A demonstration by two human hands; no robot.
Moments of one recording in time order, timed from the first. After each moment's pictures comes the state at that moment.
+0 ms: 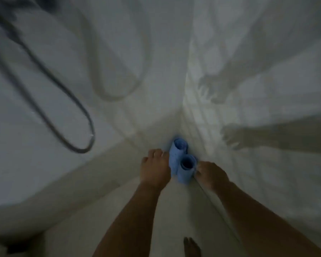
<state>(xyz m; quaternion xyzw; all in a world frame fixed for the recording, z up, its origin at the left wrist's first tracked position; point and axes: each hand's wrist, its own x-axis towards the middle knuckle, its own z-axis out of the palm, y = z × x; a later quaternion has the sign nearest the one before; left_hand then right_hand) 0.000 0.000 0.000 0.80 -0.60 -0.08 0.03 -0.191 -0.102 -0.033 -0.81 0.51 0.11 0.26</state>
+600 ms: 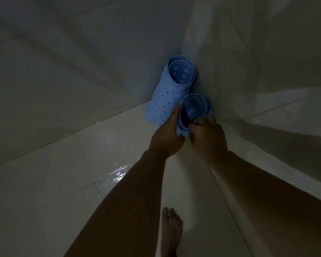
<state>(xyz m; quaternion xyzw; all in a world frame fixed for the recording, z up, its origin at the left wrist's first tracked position) -0.034 -0.155 -0.449 0.75 -0.41 -0.44 0.29 -0.170 -0.230 -0.444 -0.92 0.39 0.07 0.08</state>
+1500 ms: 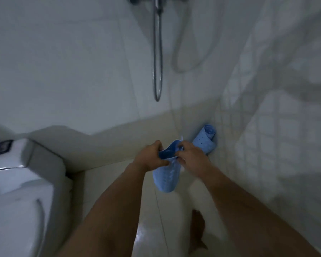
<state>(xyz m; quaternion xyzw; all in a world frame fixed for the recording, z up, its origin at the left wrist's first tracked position) 0.046 0.263 0.052 0.83 -0.43 -0.30 0.20 -0.117 0.131 0.035 -0.97 0.19 -0.04 0.15</state>
